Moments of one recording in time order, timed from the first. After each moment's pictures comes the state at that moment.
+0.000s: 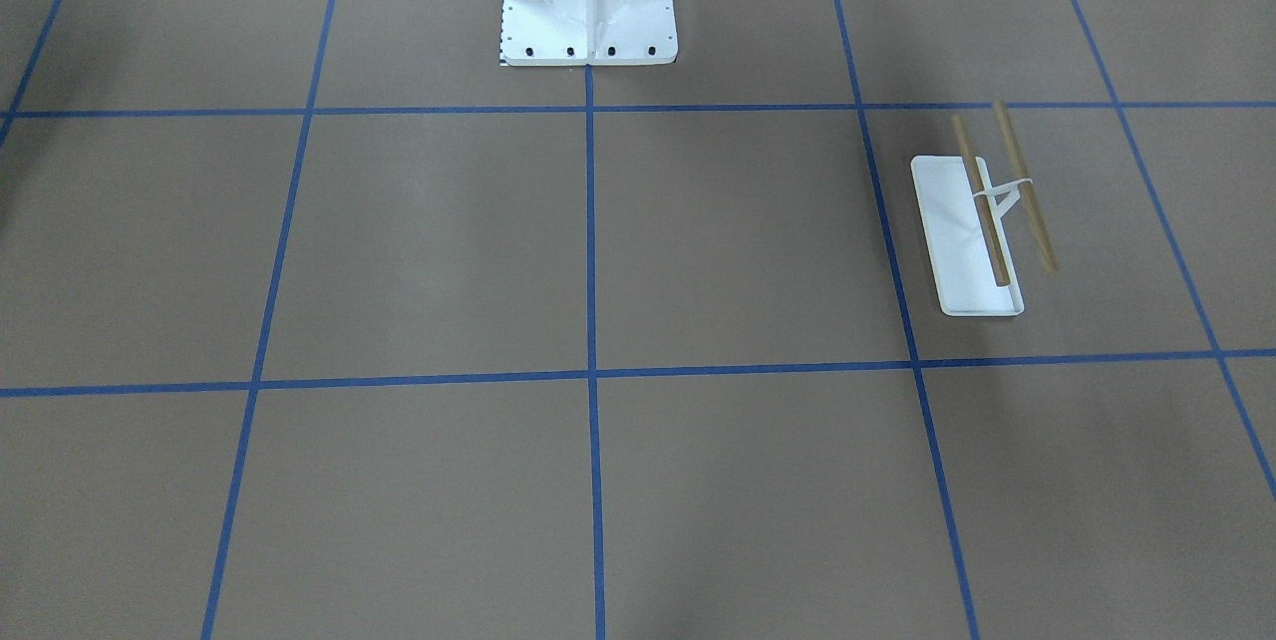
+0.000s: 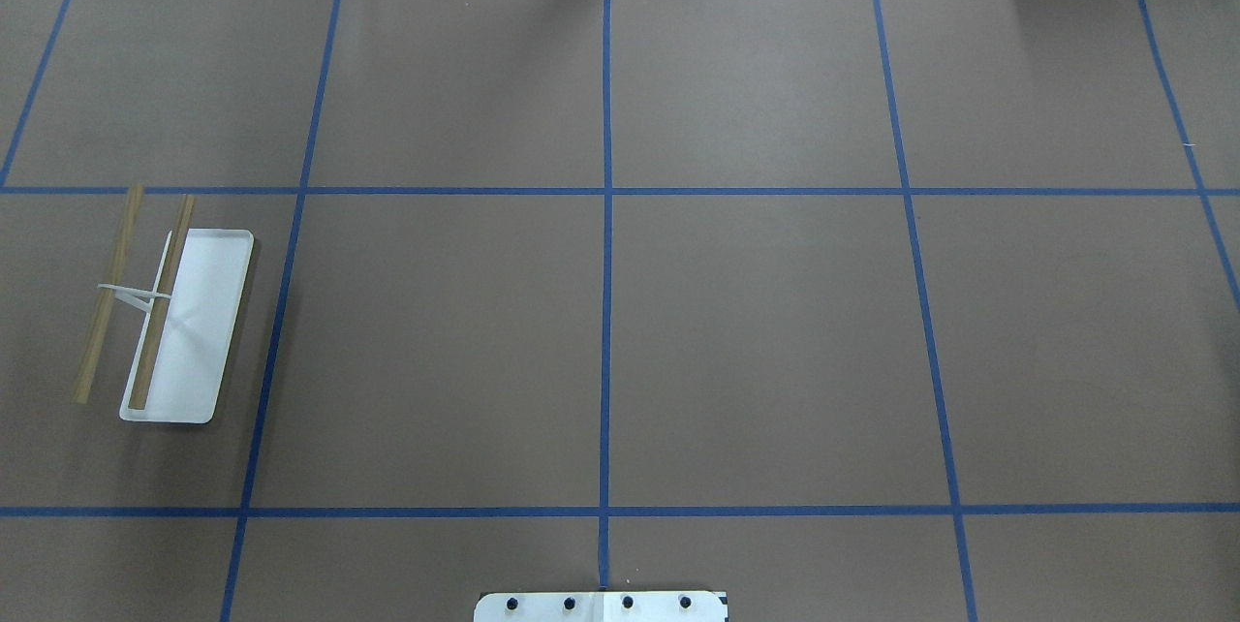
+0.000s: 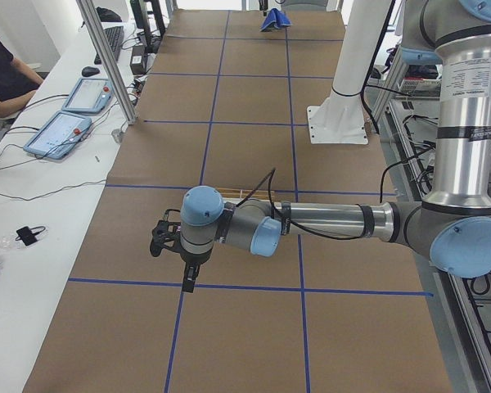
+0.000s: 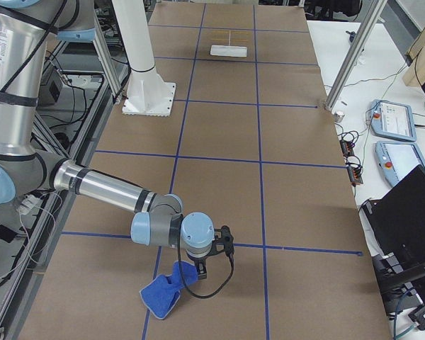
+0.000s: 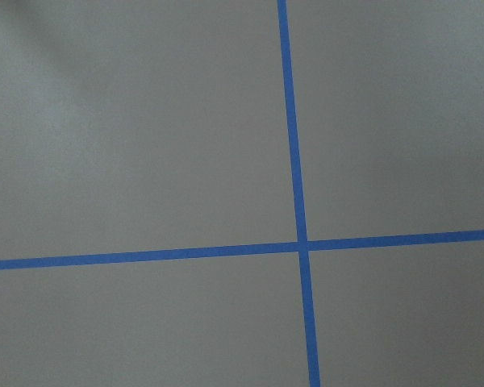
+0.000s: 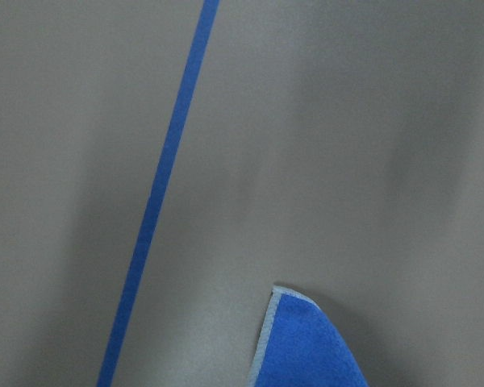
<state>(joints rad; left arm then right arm) -1.58 -1.55 -1.60 -1.85 -2.29 -0.12 1.58 -1.83 1.54 -1.36 2.36 -0.36</state>
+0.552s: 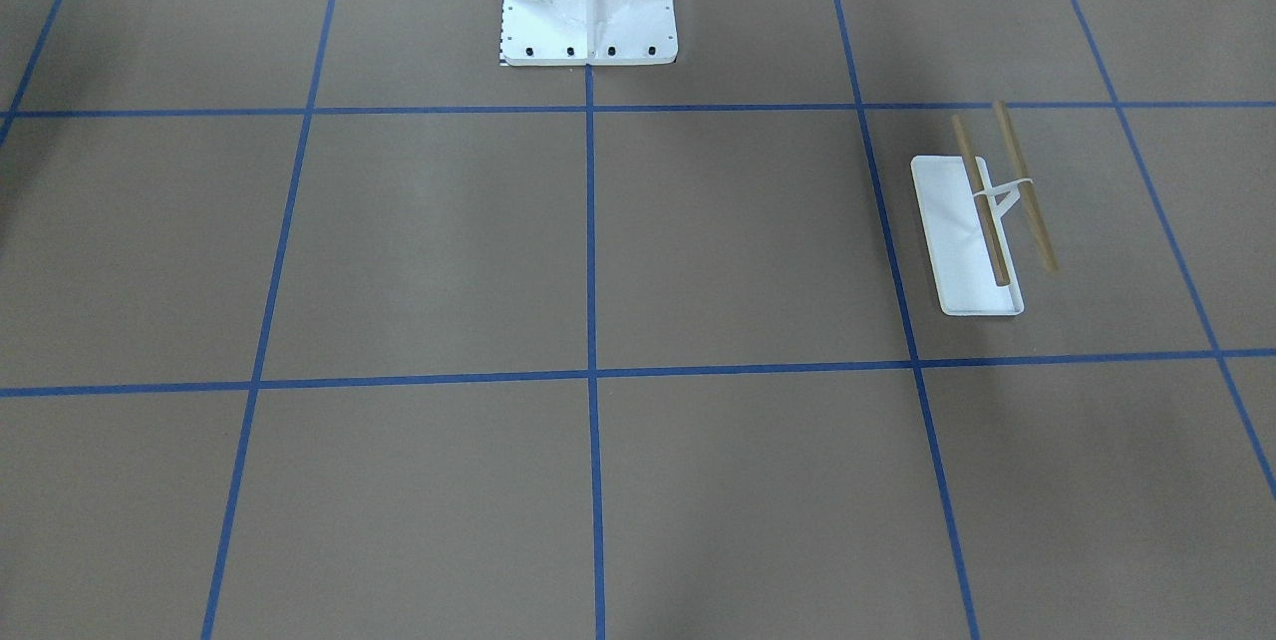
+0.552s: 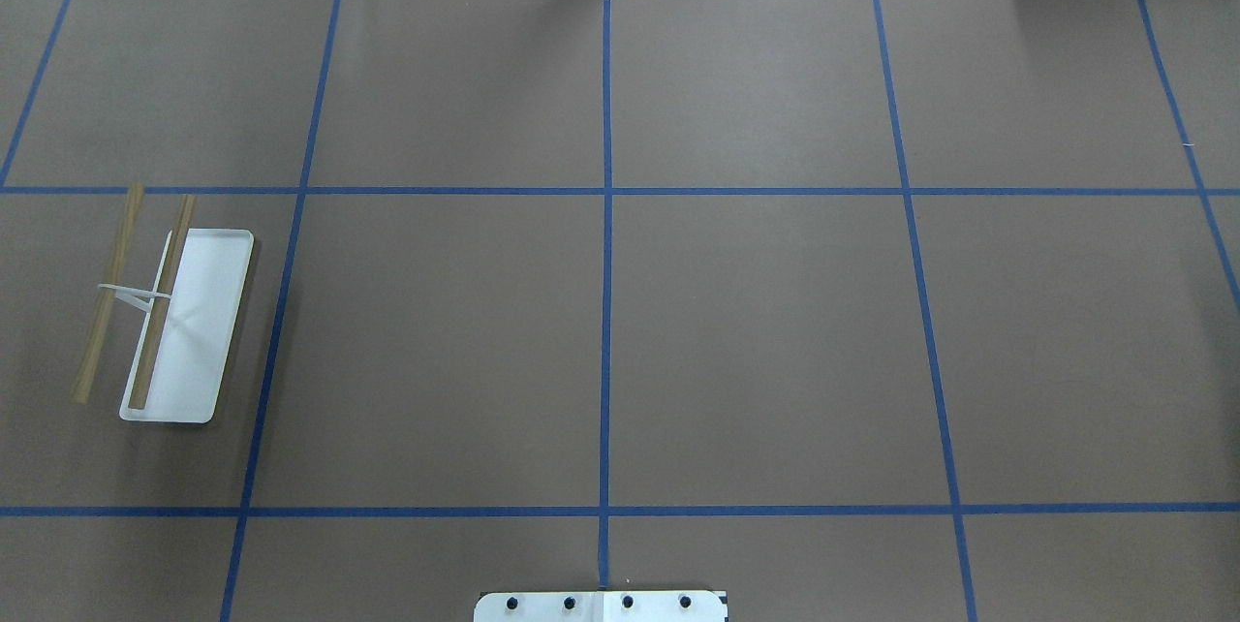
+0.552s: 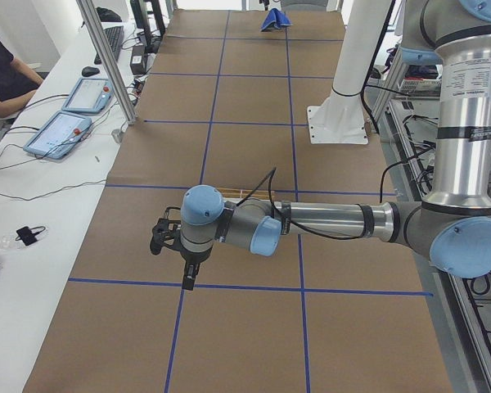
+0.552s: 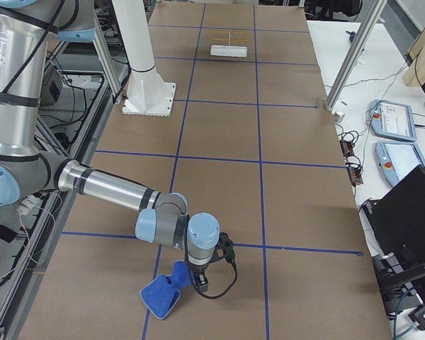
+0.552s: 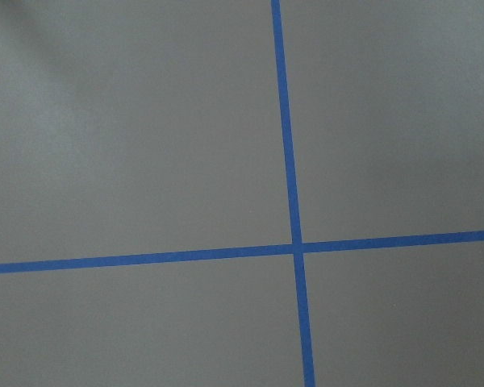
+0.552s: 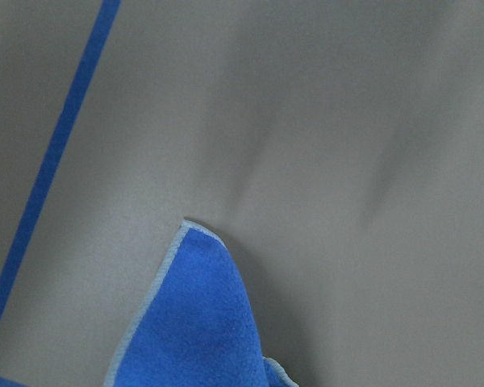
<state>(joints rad) -1.58 -1.55 -1.61 -1.85 -2.32 -0.12 1.61 -1.77 1.53 -1.55 2.18 -0.60</state>
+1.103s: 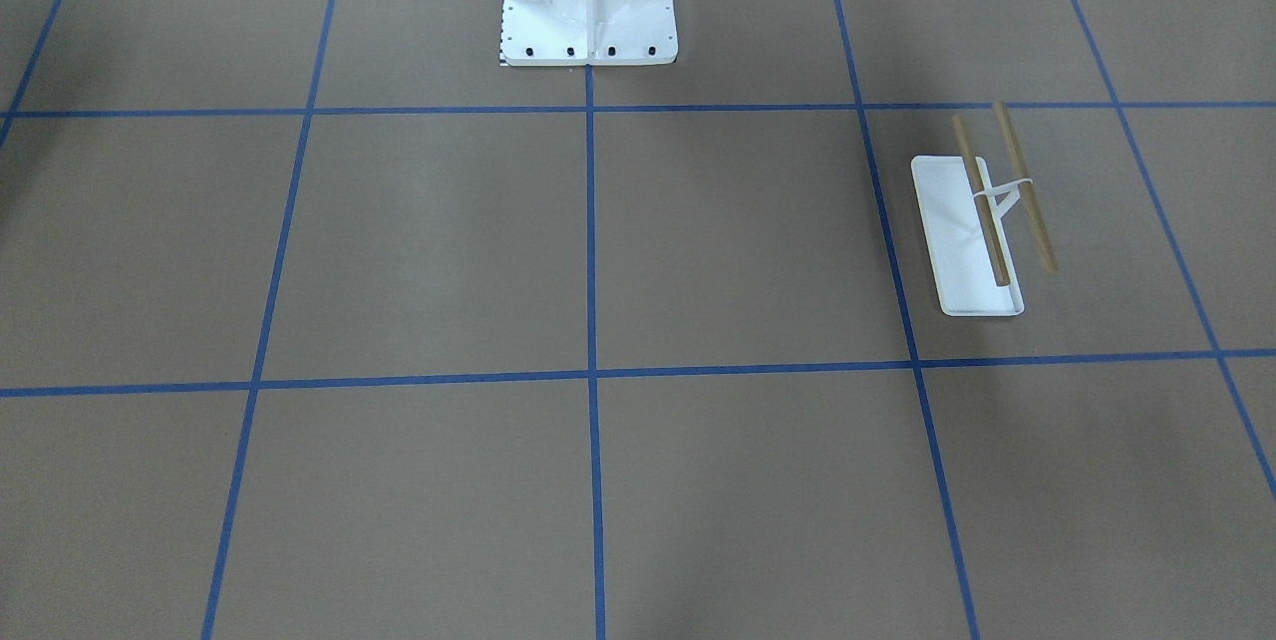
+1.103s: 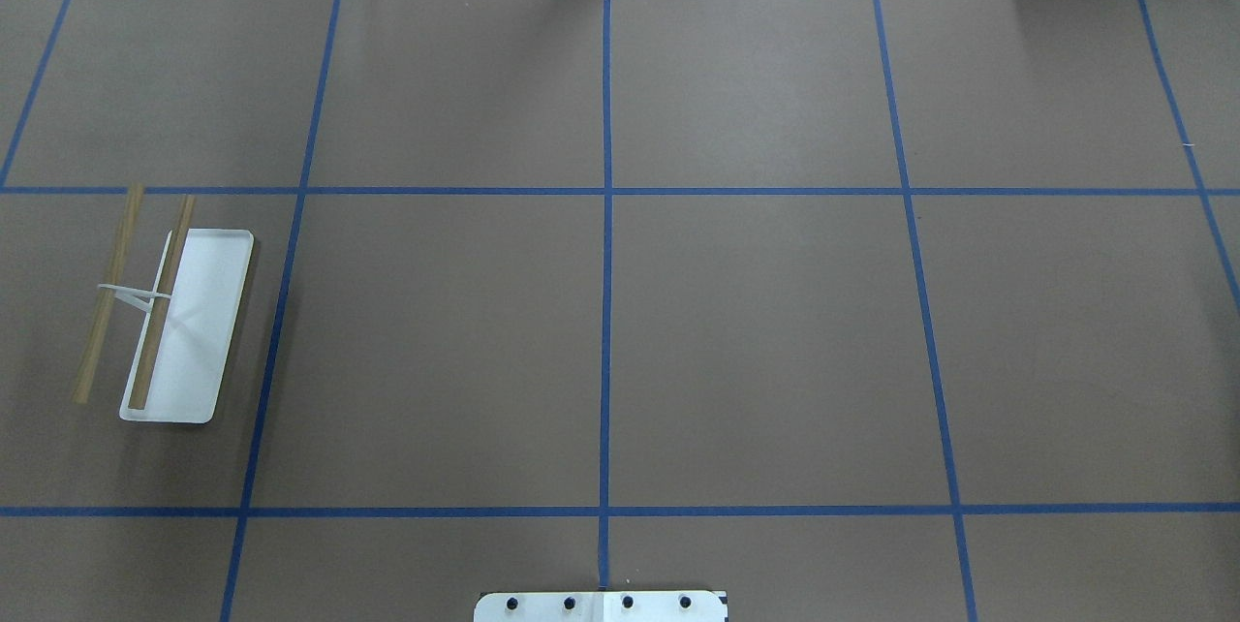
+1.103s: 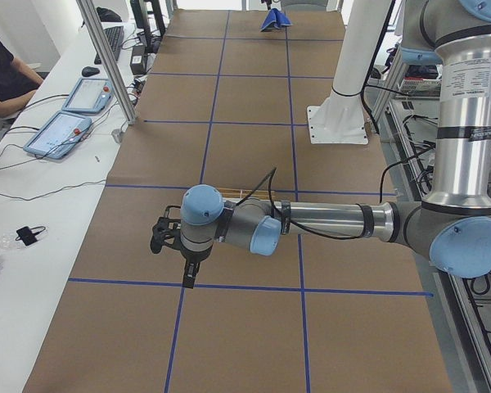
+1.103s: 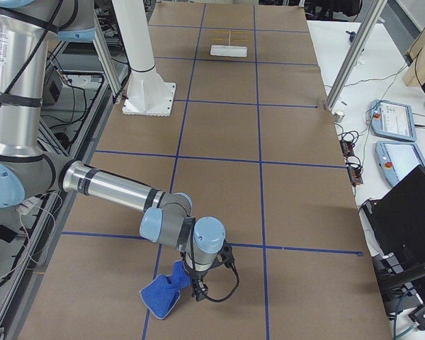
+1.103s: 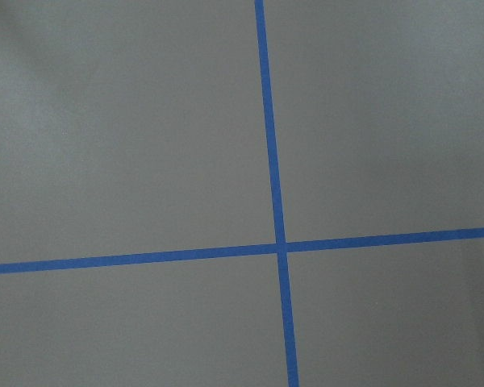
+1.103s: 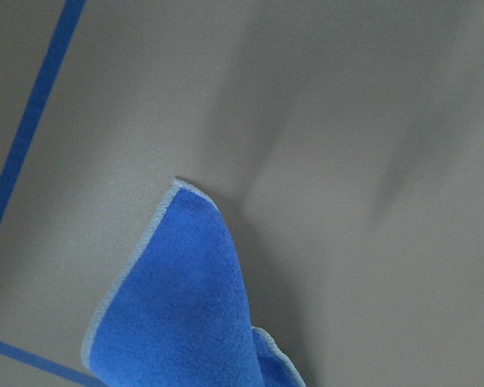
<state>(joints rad) -1.58 -1.55 -1.61 -1.85 -2.33 -0.12 1.61 -1.77 1.50 -1.57 2.16 -0.68</state>
